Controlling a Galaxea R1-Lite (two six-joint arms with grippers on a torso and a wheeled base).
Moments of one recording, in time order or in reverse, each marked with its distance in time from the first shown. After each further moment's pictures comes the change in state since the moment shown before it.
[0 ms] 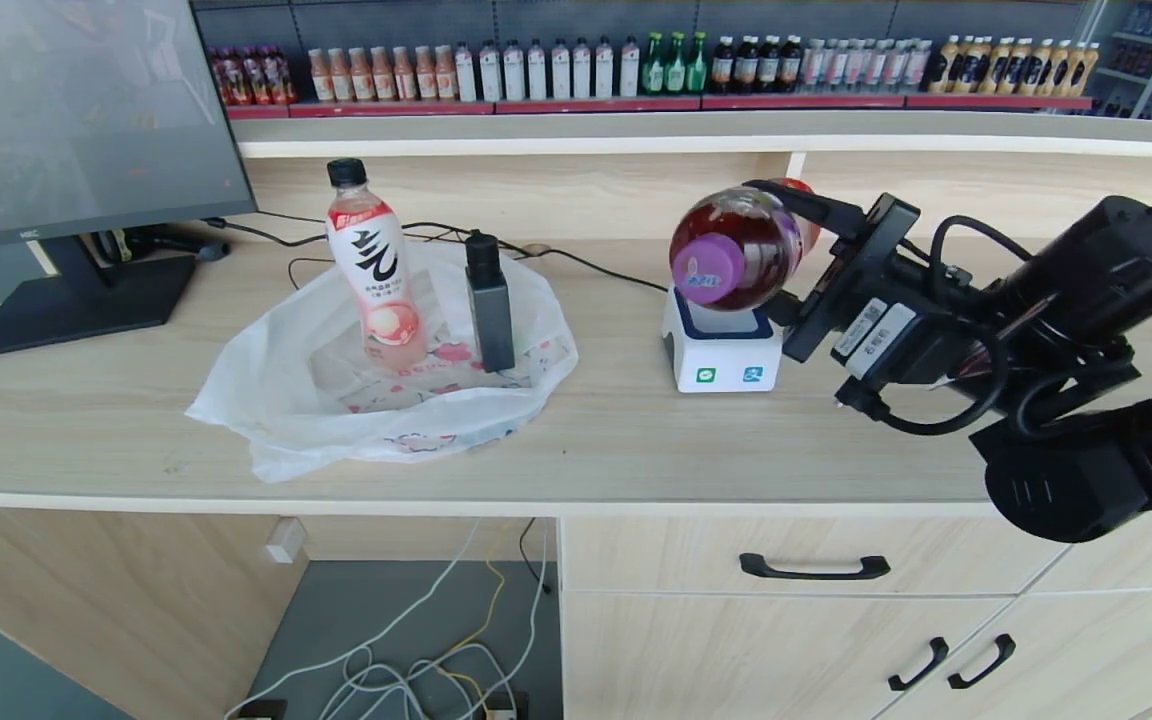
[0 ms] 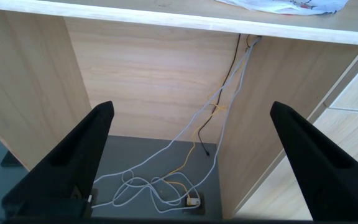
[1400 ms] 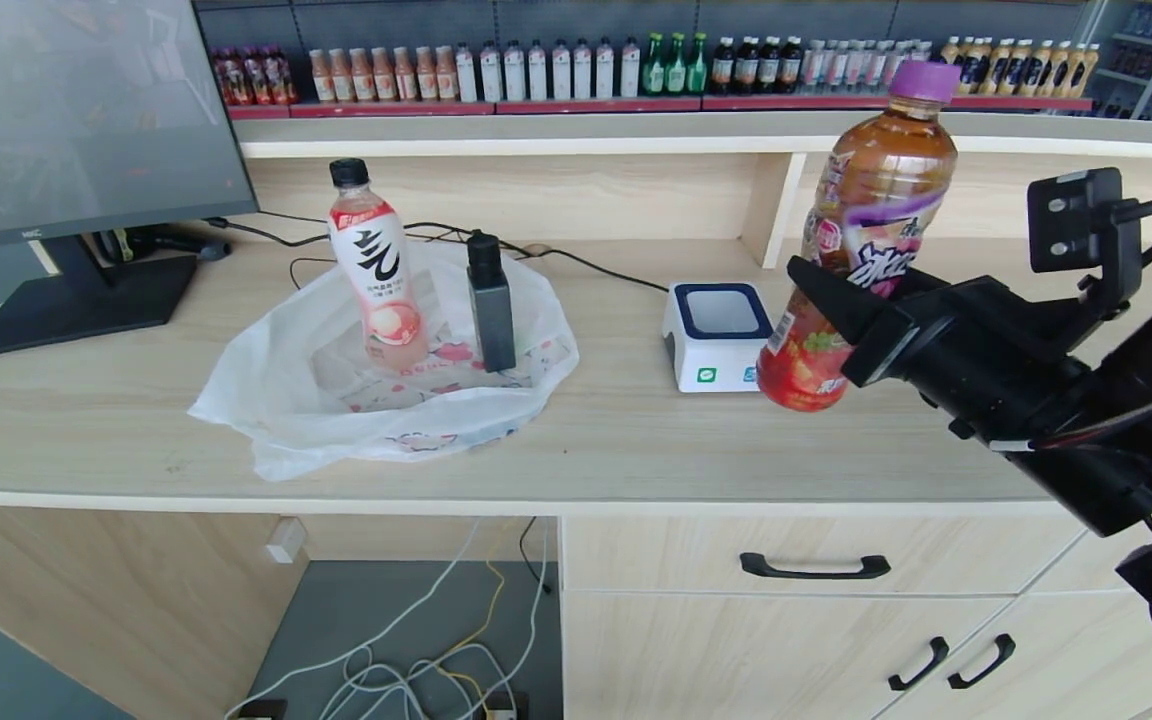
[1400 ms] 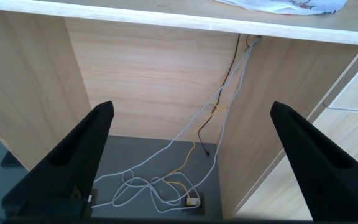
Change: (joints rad) left arm 0.001 0.000 0.000 0.000 0.000 0.000; right arm 0.109 -0.252 0.330 0.131 -0.683 1.155
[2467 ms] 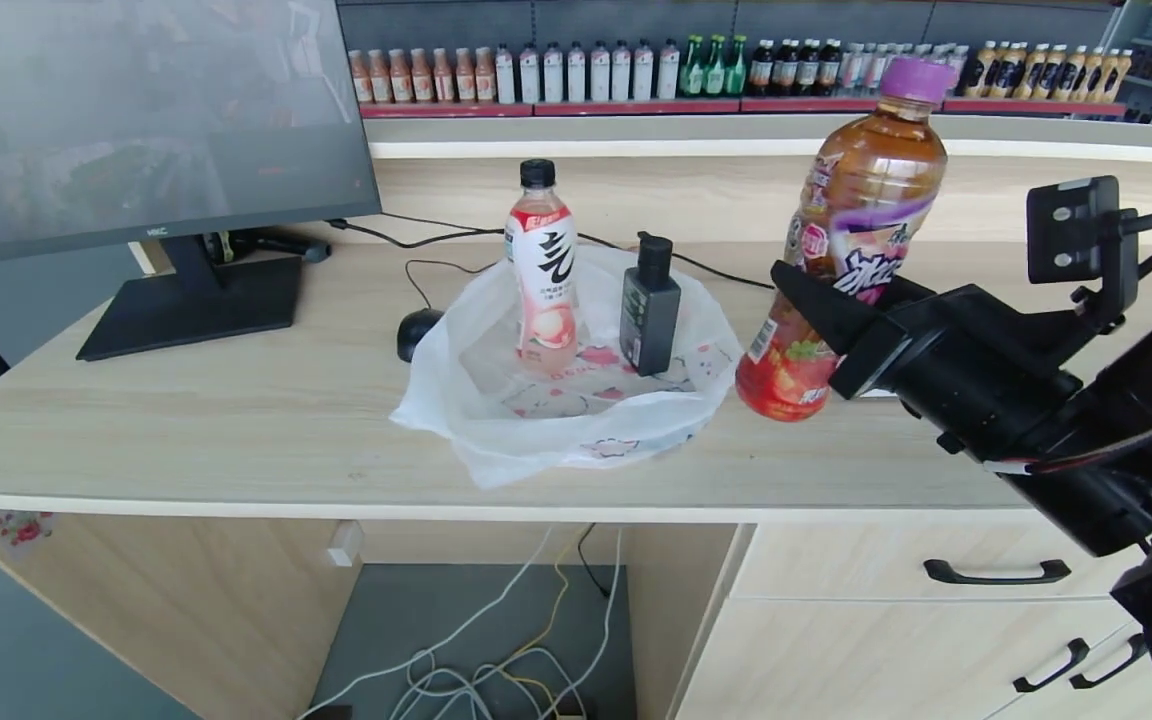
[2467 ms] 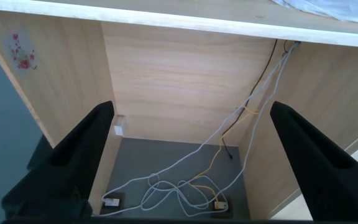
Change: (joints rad) left arm -0.001 0.000 0.000 0.000 0.000 0.000; right arm 0.056 0.010 0.014 -0.041 0.002 0.022
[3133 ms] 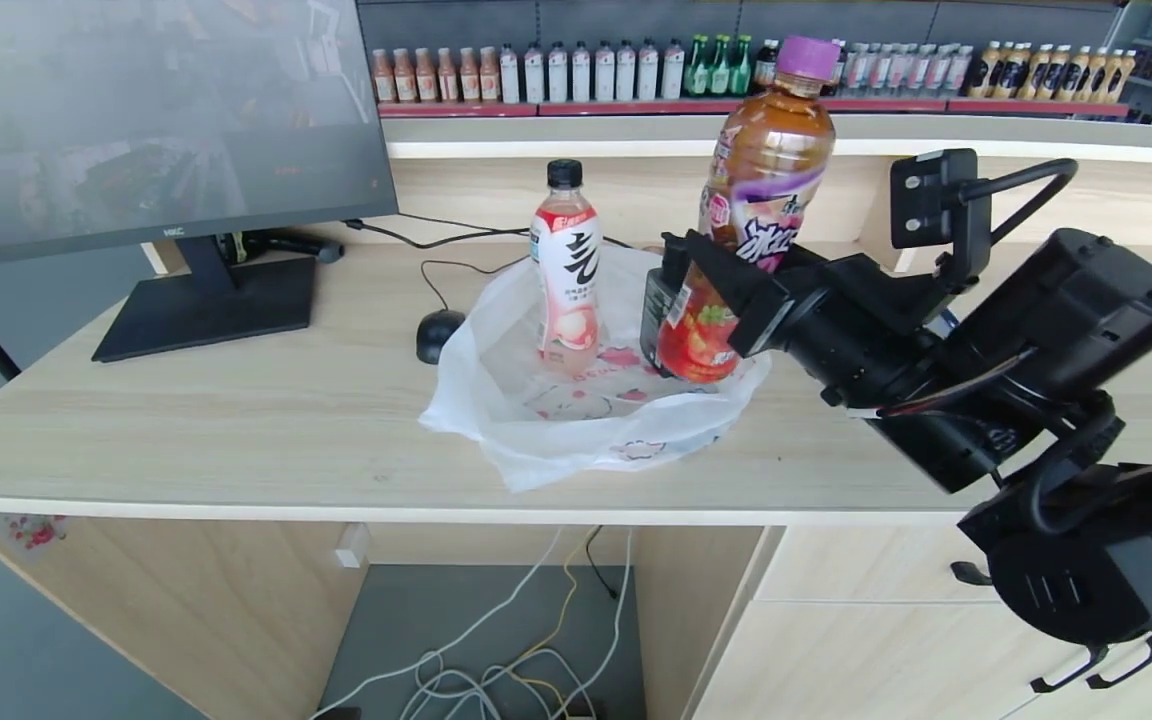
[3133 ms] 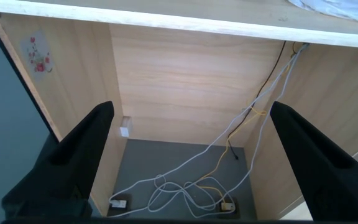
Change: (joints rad) left arm 0.001 0.000 0.000 0.000 0.000 0.000; right arm 0.069 0.179 -0.236 0.000 -0.016 0.001
